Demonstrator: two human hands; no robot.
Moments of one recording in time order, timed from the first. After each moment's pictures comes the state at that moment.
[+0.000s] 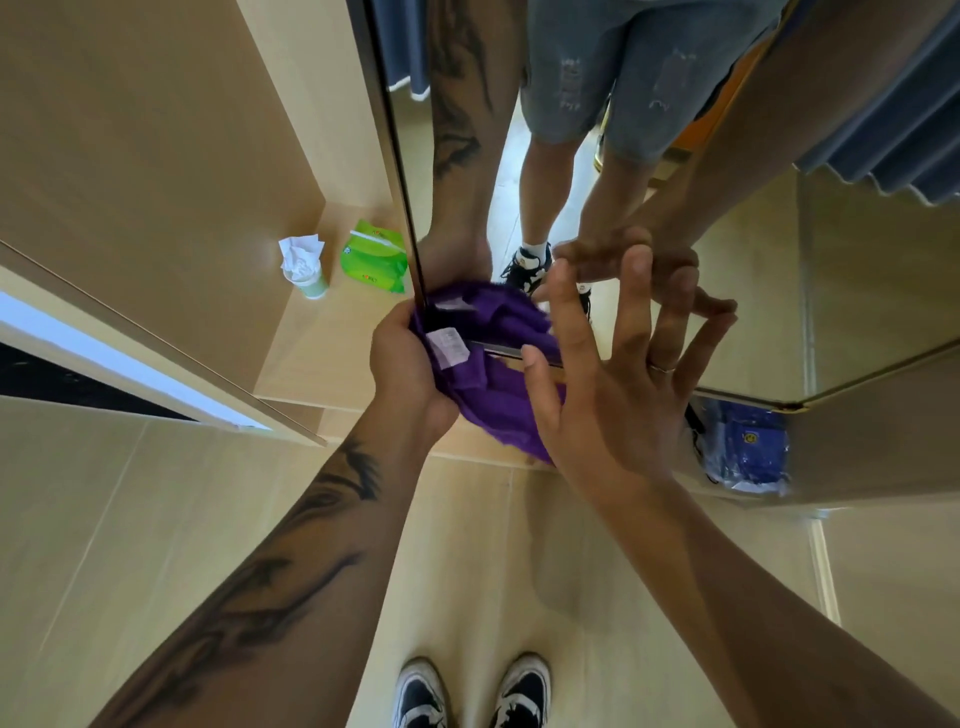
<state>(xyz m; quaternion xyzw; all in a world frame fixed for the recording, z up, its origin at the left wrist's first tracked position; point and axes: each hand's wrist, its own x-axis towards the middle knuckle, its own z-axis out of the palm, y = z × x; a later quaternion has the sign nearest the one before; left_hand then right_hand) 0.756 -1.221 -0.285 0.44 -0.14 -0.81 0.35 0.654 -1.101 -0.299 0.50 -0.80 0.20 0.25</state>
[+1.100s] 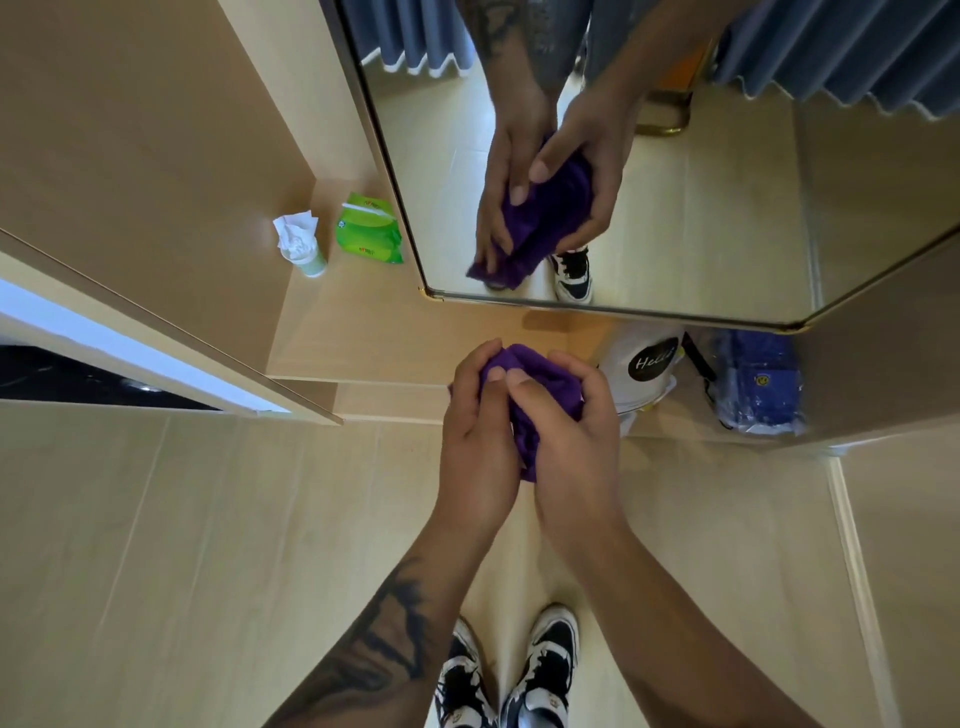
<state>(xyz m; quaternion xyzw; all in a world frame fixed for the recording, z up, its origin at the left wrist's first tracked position) 0.794 -1.099 -0.295 0.49 -0.46 -0.69 0.28 0.734 -1.057 -0.297 -0.01 -0.59 0.70 -0.41</state>
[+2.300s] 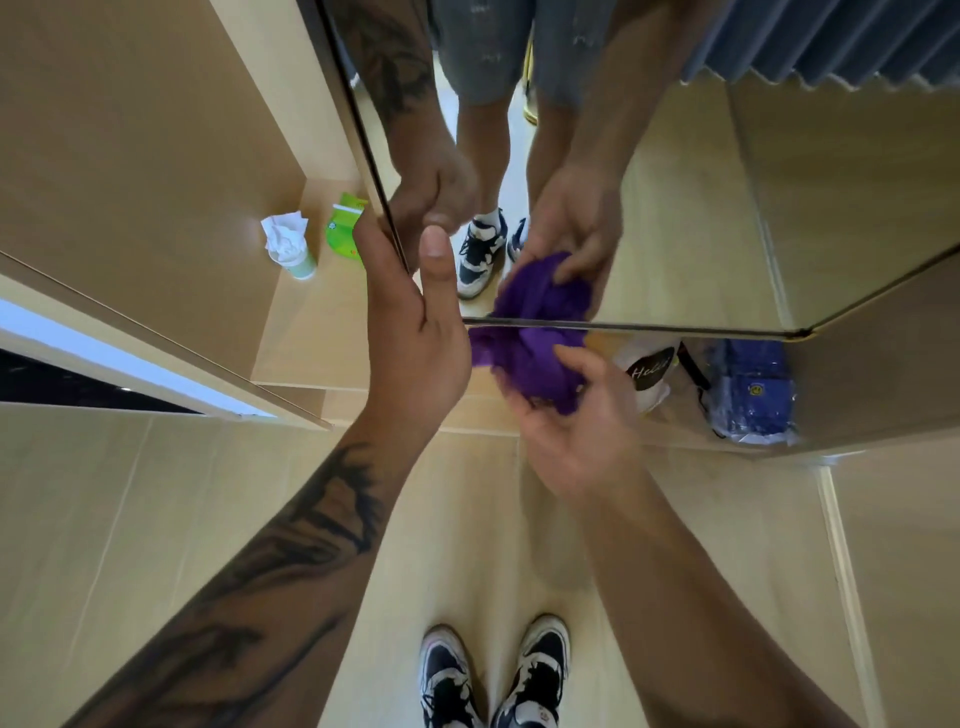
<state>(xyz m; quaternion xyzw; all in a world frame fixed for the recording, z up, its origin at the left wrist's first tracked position) 0.770 -1.198 -0.273 0.40 -0.70 -0.40 0.45 0.692 -1.096 -0.308 -0.19 -0.33 0.79 -0.49</state>
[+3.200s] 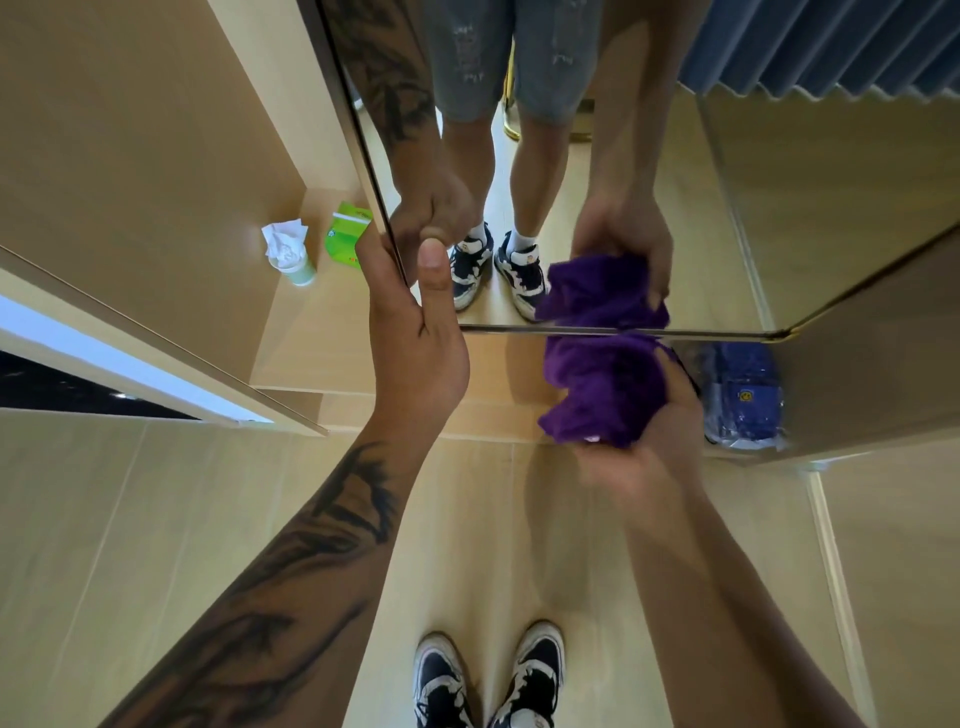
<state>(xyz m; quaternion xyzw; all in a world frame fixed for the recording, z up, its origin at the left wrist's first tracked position) 0.769 -1.192 -0.282 0.42 -0.67 -0.39 0.47 0.653 -1.055 -0.316 -0.20 -0.38 0.77 -0.48</state>
